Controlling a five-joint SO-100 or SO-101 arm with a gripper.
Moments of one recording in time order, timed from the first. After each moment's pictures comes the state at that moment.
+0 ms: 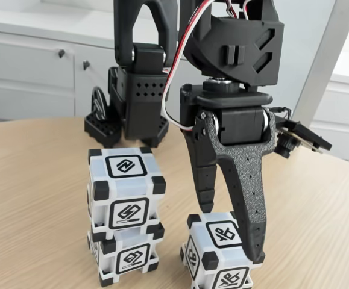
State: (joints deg) arm 4.8 96.7 110.7 57.7 4.7
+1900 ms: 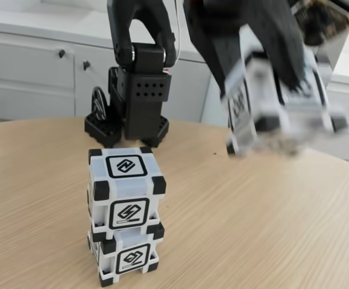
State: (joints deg) arm 5.0 131.7 110.7 61.9 7.5
